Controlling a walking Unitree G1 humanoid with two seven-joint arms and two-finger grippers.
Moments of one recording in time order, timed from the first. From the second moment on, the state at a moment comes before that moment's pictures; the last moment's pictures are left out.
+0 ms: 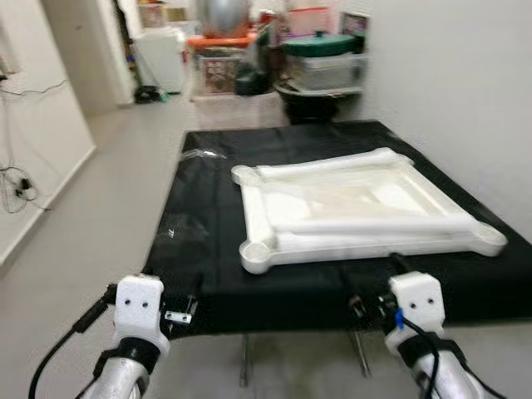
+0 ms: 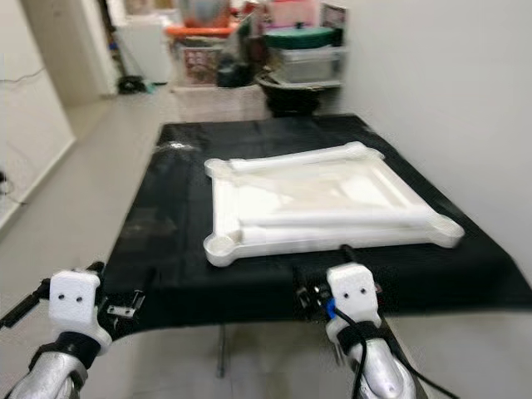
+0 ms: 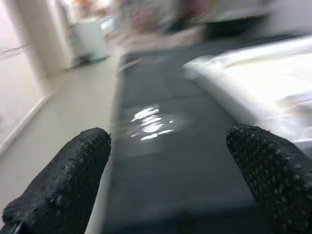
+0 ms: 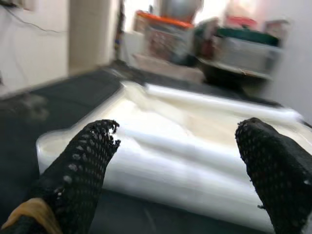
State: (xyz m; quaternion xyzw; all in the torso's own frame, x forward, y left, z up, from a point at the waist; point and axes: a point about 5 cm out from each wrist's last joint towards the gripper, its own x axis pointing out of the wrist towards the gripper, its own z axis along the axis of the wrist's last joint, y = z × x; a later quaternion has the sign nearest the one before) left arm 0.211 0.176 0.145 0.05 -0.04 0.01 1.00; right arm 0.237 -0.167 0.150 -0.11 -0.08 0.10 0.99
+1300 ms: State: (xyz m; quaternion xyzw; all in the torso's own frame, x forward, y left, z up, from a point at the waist) left arm 0.215 0.167 0.141 0.03 -0.04 0.01 1.00; right arm 0.246 -0.171 0.144 -0.14 -0.07 0.13 0.98
